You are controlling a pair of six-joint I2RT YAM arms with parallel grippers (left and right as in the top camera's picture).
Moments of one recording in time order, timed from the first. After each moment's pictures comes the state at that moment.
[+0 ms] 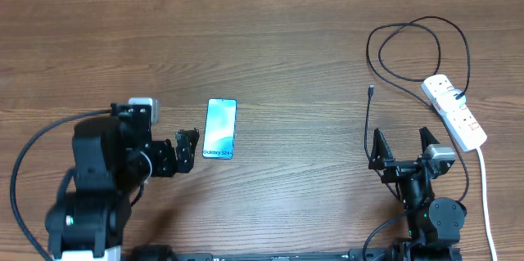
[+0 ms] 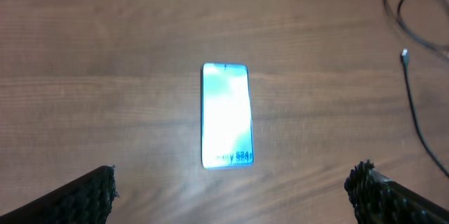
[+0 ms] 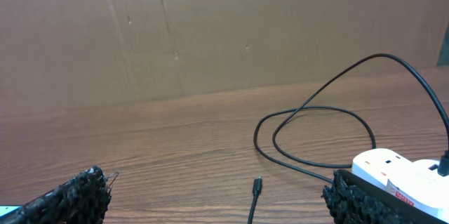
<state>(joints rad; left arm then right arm) 0.00 0.83 0.98 -0.96 0.24 -0.09 -0.05 0.01 0.02 -0.02 -0.12 0.15</state>
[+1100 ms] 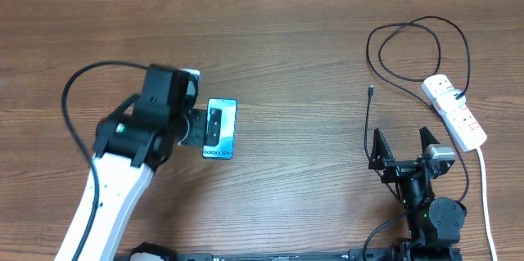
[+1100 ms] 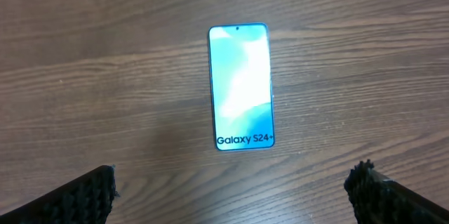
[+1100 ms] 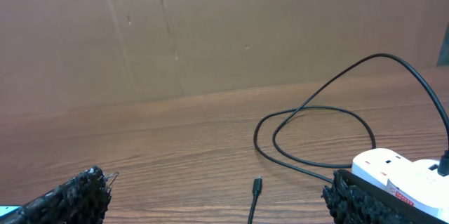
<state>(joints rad) -0.29 1.26 1.21 -1.07 -0.04 -0.17 -0.05 0.01 0.02 -0.02 -0.12 0.15</state>
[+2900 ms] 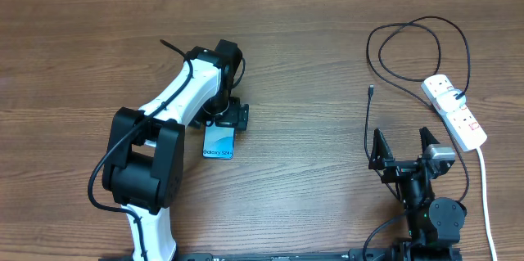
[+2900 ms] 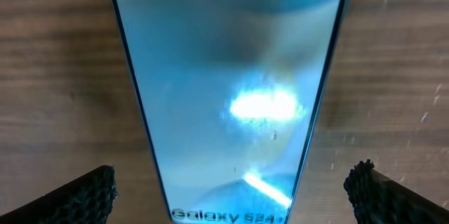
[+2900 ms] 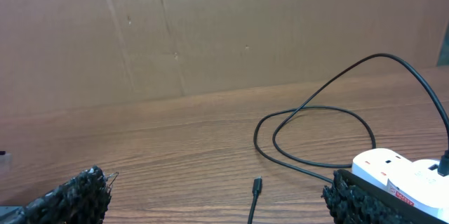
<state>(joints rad) -0.34 2.04 1.47 -1.11 -0.02 -0.28 -0.05 0.01 0.02 -0.02 -0.12 0.15</state>
